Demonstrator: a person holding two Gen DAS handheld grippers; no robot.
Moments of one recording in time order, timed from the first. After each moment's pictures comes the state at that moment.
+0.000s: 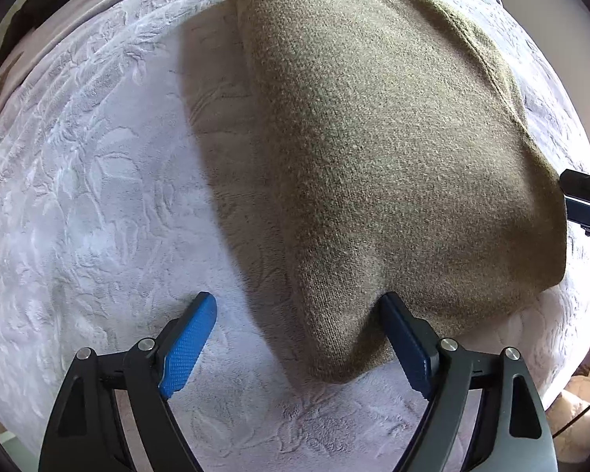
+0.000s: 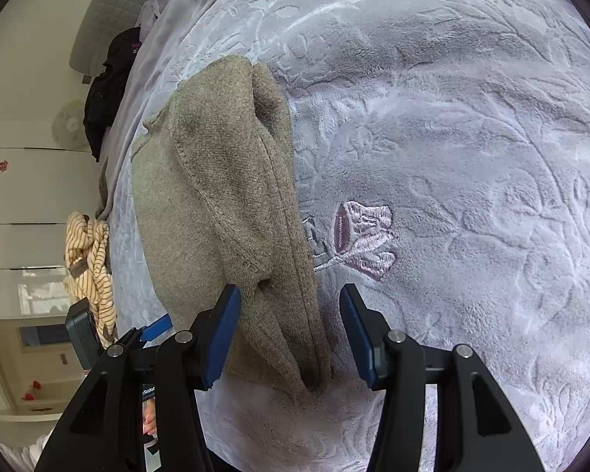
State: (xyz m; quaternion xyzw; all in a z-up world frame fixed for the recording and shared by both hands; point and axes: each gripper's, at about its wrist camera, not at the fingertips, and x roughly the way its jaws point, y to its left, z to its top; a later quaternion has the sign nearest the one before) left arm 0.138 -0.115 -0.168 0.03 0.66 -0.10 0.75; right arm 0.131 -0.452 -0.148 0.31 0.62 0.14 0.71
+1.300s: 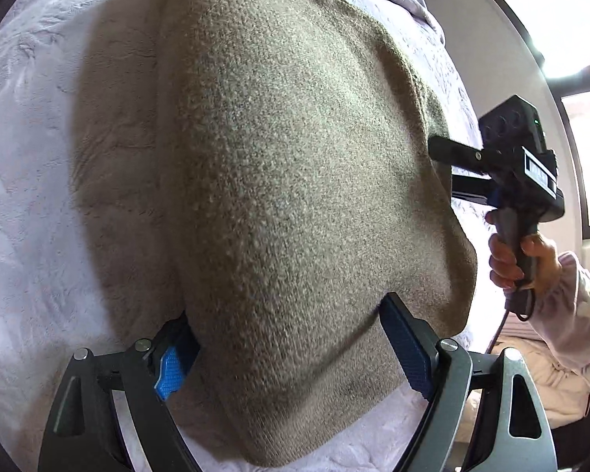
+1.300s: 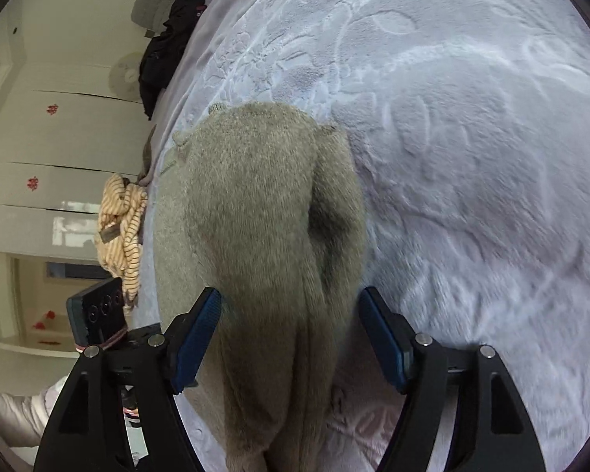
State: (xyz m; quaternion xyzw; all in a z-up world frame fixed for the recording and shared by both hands) left arm 0.219 -0.081 -0.197 -0.16 0.66 -0.26 0.69; right arm 0.244 -0.430 -0.188 0.28 0.60 0.29 0.69
